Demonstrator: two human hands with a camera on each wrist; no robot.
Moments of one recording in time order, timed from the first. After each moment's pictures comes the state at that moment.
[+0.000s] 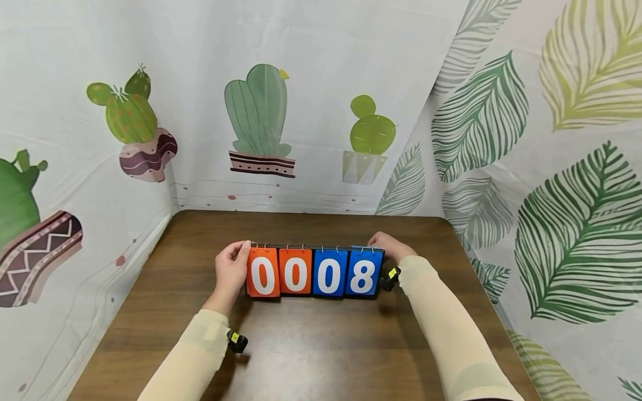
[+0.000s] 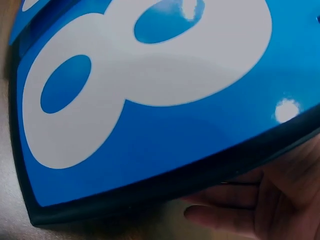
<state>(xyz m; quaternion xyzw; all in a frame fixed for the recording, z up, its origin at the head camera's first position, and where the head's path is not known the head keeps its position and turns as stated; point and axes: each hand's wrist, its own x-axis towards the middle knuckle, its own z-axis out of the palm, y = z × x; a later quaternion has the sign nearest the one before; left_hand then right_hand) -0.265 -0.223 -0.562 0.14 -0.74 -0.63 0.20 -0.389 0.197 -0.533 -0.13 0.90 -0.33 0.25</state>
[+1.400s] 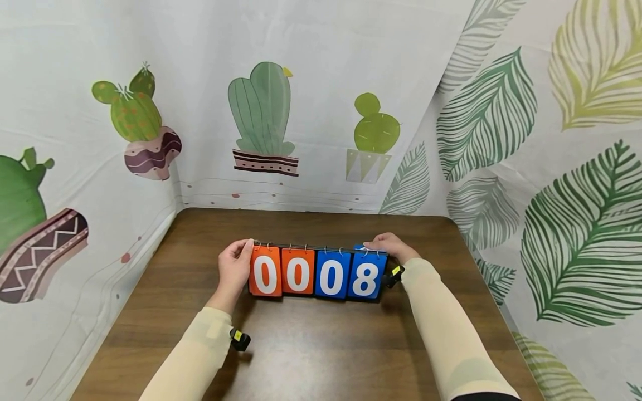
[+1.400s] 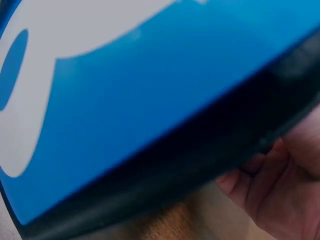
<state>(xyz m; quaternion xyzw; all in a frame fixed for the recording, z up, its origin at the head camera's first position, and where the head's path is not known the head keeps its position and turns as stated) -0.261 -0.219 -0.554 0.16 -0.75 -0.61 0.18 -0.392 0.204 -0.560 -0.01 0.85 -0.47 0.24</state>
